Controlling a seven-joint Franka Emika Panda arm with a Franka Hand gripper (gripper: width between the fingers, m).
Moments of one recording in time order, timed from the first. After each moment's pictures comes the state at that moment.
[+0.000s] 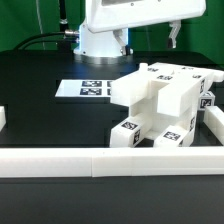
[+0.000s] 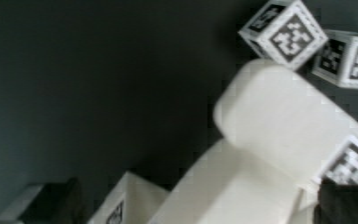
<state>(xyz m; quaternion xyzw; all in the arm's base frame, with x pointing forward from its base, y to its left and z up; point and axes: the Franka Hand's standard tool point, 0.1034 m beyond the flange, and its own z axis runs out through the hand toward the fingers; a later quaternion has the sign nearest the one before) 0.459 0.033 0.106 -0.99 -0.08 -0.07 0.05</state>
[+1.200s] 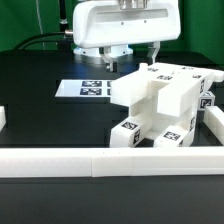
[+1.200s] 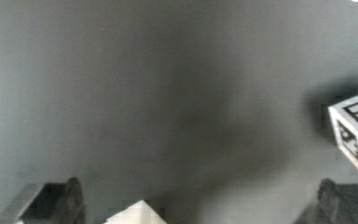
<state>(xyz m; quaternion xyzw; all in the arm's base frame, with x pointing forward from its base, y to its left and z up) 0.451 0.012 0.074 -0.98 -0.19 -0.08 0.01</state>
